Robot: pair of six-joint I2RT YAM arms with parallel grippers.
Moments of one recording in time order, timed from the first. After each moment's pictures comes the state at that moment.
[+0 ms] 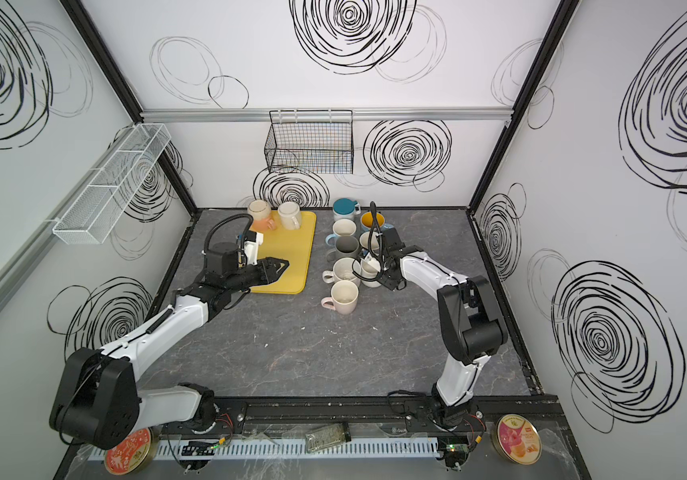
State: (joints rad) left arm -0.23 1.30 0.78 0.00 0.45 -0.51; right arm 0.38 1.76 1.18 -0.54 0.13 -0.69
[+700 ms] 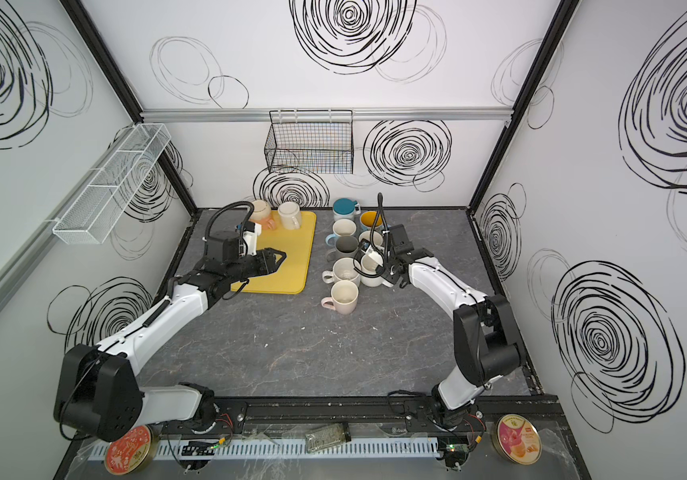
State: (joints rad) left arm -0.24 1.35 0.97 -0.19 0.31 -0.45; right arm 0.38 1.57 1.13 -0.46 0.11 -0.71
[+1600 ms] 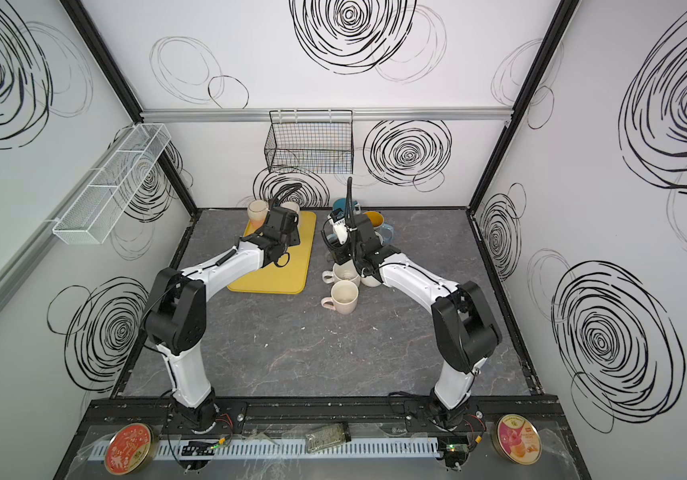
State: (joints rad) left arm -0.41 1.93 1.47 -0.21 -0.44 -0.48; right arm 0.59 1.75 1.29 -0.10 -0.09 0.02
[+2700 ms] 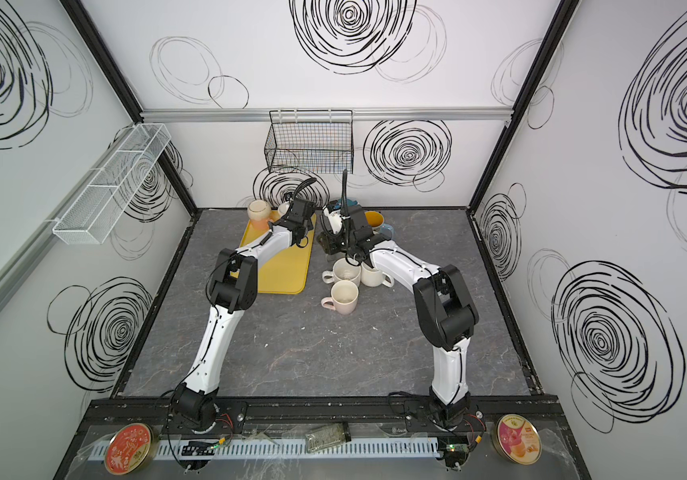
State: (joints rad) left arm -0.35 2.57 2.17 -0.32 -0.50 -0.55; right arm 0.56 1.93 1.48 -0.12 -0.26 0.15
